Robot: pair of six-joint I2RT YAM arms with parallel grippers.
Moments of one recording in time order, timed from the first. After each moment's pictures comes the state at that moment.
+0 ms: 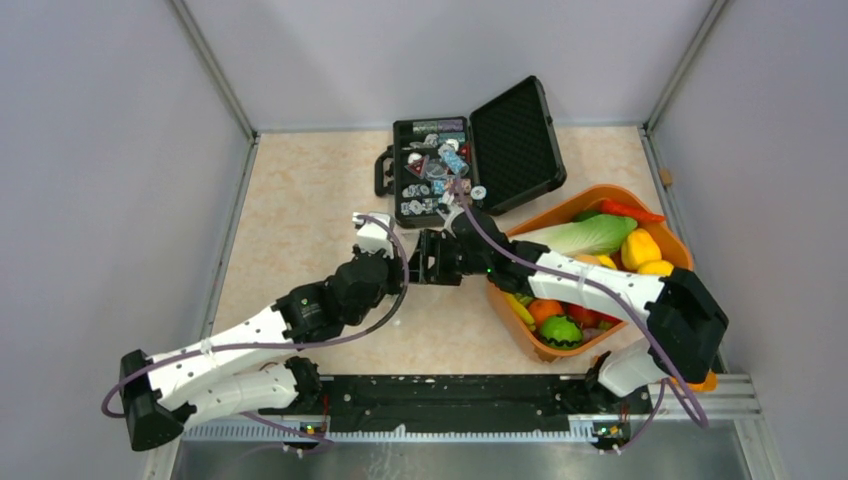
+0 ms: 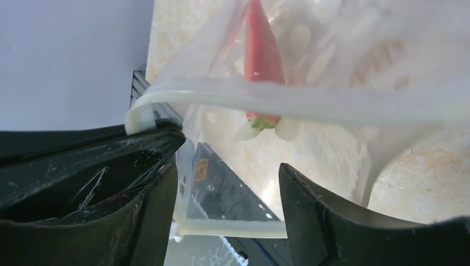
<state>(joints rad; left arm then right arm) -1.03 0.90 0.75 -0.31 -0.57 -0.48 0.94 1.47 0.99 -0.08 -0.21 0.90</state>
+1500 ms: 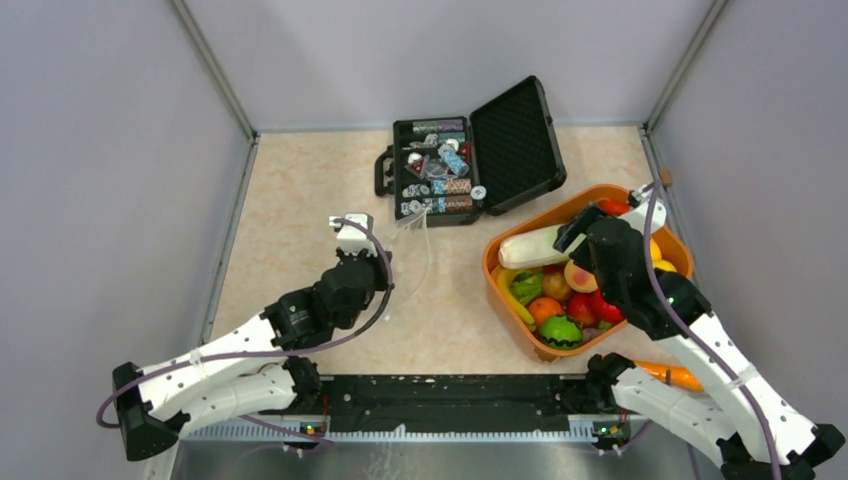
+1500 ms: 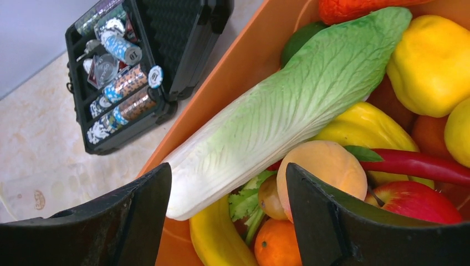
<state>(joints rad) -1.01 0.80 0.70 -0.28 -0.67 -0.53 0.64 0.75 0.96 -0.80 0.65 0.83</state>
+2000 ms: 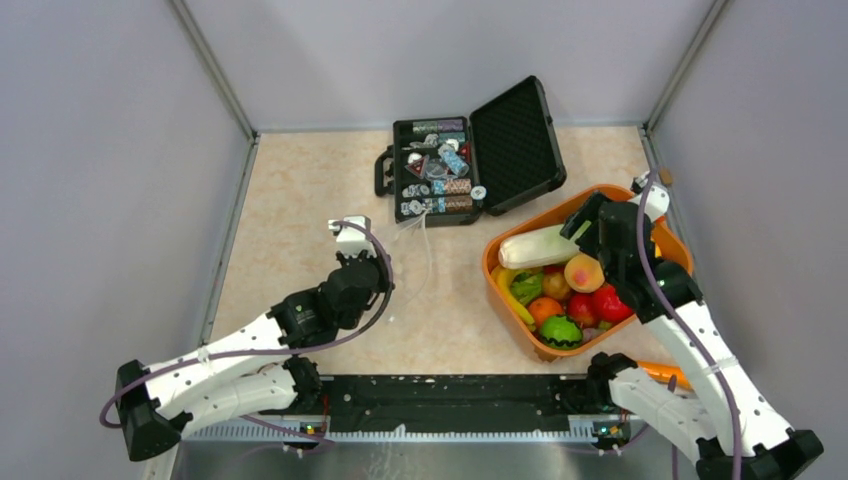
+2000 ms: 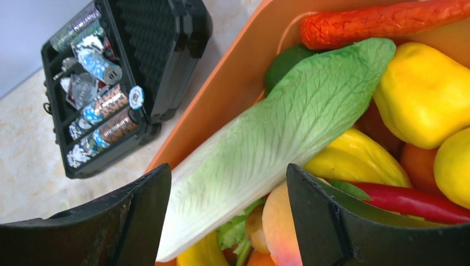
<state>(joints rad) -0.99 0.83 0.67 -0.28 -0.69 -0.61 0.42 0.79 0.93 -0.69 0.50 0.71</state>
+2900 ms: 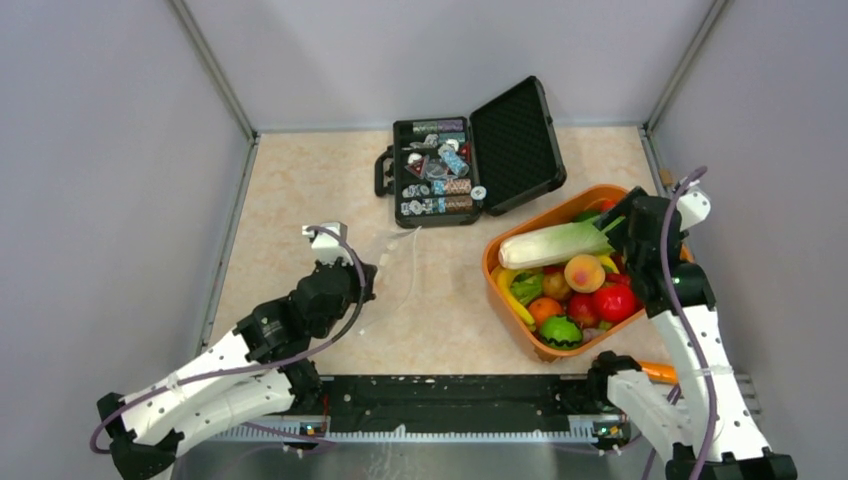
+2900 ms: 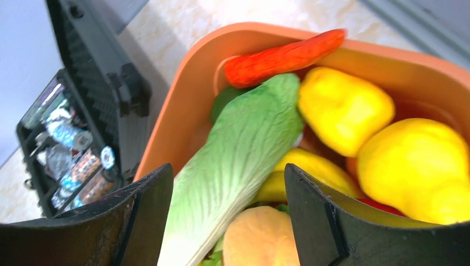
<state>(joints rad) -0.94 0.65 0.69 -0.49 -0.57 -0.66 0.14 0.79 0.94 -0.67 0.43 0.73</state>
